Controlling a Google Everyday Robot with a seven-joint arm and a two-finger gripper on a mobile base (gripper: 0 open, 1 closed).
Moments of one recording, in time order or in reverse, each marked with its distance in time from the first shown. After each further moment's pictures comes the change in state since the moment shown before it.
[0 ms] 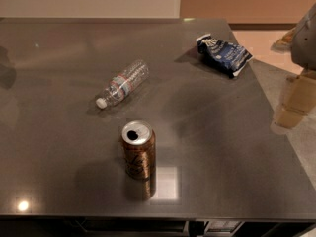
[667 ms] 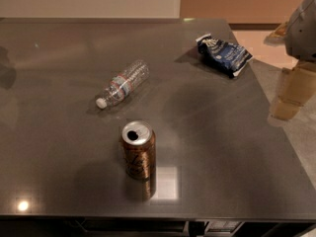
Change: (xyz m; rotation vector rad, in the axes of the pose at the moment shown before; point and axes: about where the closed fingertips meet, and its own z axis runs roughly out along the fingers) arm -0.009 -0.010 -0.003 0.000 -0.008 -0.049
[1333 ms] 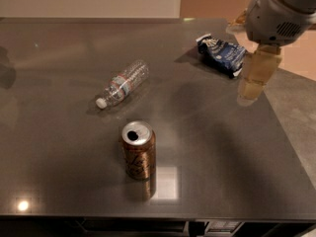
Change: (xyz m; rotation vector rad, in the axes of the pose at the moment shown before) arm -0.054 -0.035 0.020 -0.024 -0.066 -0.157
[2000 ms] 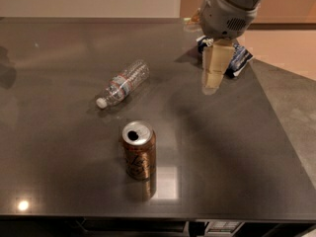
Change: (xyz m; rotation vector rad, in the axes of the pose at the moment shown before) arm -0.064 -0.037 0.042 -0.052 -0.072 -0.189
